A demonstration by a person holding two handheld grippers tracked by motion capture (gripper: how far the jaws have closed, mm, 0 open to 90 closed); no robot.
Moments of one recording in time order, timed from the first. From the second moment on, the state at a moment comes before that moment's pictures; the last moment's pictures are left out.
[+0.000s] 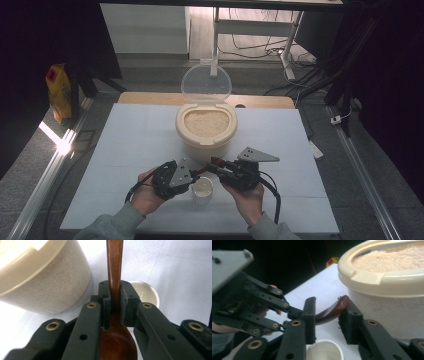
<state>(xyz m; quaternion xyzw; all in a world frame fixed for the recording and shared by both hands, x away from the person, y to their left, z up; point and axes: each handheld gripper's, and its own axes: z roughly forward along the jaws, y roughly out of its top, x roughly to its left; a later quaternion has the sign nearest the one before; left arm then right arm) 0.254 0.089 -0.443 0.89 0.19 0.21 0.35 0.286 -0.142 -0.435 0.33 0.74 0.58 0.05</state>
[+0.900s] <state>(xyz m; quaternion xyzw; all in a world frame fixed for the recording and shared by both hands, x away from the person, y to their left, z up) 0.249 0.164 -0.472 0.84 0.31 0.15 0.41 0.292 -0.167 -0.426 0.30 0.71 0.64 0.04</state>
